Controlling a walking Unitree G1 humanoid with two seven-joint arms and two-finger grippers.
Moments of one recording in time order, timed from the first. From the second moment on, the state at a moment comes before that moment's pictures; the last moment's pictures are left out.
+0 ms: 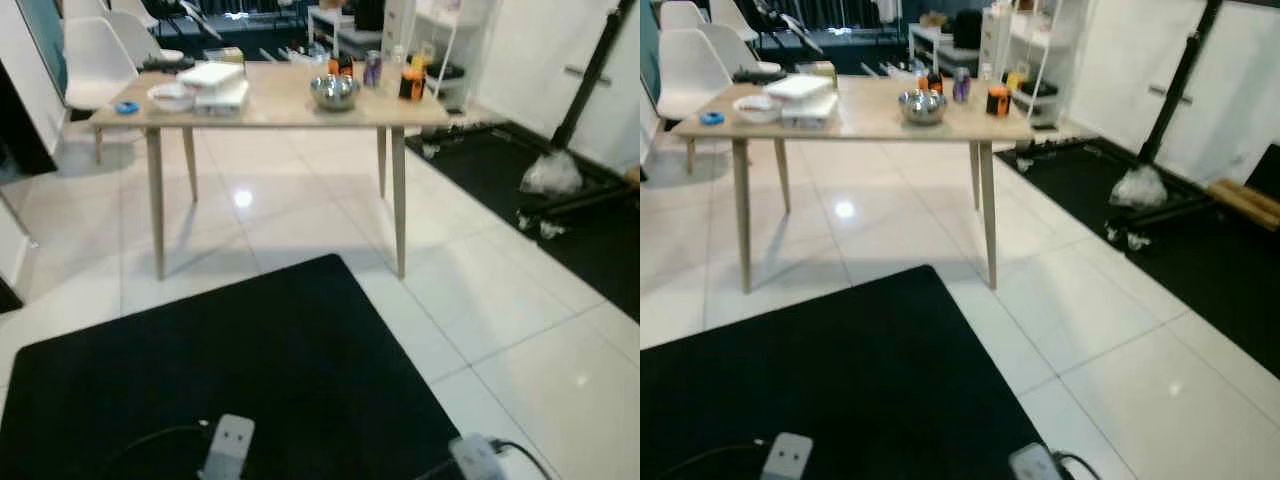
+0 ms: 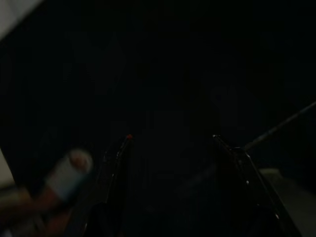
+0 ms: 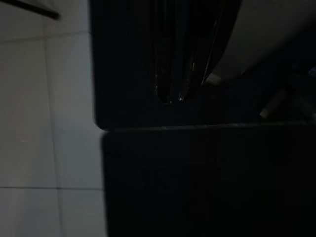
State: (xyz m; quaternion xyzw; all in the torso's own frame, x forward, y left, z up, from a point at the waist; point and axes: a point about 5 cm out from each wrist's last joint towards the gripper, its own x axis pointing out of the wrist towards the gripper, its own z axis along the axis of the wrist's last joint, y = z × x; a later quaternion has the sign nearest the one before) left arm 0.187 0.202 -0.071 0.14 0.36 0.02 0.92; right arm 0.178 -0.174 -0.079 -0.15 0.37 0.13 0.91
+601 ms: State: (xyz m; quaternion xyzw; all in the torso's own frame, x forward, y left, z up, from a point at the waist) left arm 0.187 0.200 -0.071 0.14 0.36 0.02 0.92; right arm 0.173 -0.182 -0.081 -0.16 0.38 0.12 0.90
